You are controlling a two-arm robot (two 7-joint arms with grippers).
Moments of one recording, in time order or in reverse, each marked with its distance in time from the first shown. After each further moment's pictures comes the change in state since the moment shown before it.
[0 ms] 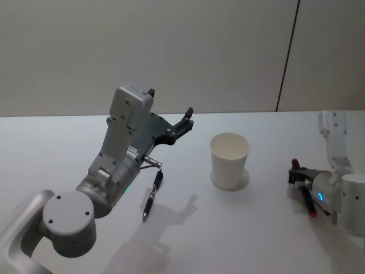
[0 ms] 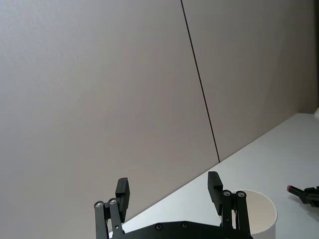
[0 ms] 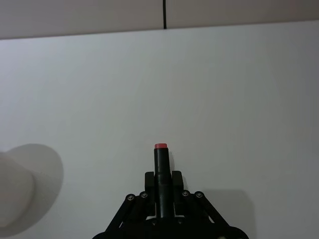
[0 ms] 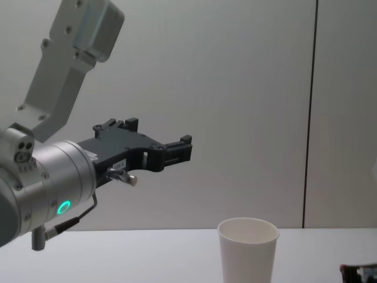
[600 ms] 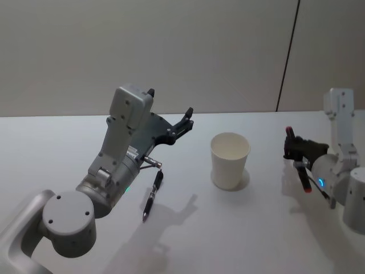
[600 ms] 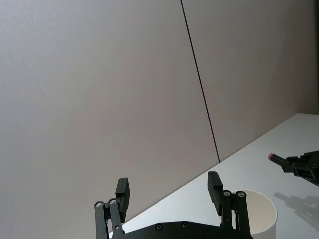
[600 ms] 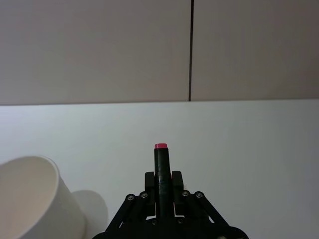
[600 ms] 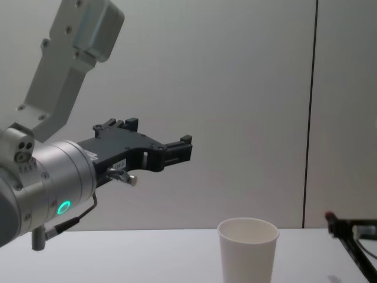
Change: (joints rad) left arm 0.000 0.000 0.000 0.000 0.000 0.000 0.000; right arm -0.057 0.012 -0.003 -0.157 -0.015 -0.146 0.064
